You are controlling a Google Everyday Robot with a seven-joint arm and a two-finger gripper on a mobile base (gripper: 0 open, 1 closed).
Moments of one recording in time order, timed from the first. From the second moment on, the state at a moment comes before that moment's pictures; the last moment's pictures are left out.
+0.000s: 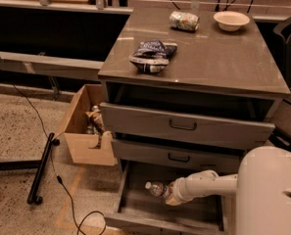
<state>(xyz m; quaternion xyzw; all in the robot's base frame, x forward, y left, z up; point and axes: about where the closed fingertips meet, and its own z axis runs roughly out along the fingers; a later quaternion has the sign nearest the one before) 0.556 -0.128 0.266 -0.63 0.75 0.07 0.22</state>
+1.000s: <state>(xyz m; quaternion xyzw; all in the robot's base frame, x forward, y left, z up) 0.572 -0.103 0.212 -0.61 0.76 0.08 0.22</state>
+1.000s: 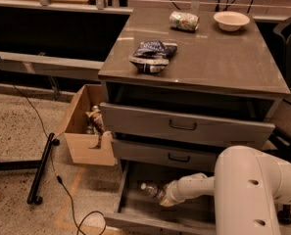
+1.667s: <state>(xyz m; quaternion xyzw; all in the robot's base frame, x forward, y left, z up) 0.570 -0.101 0.189 -0.60 0.76 0.08 0.21</state>
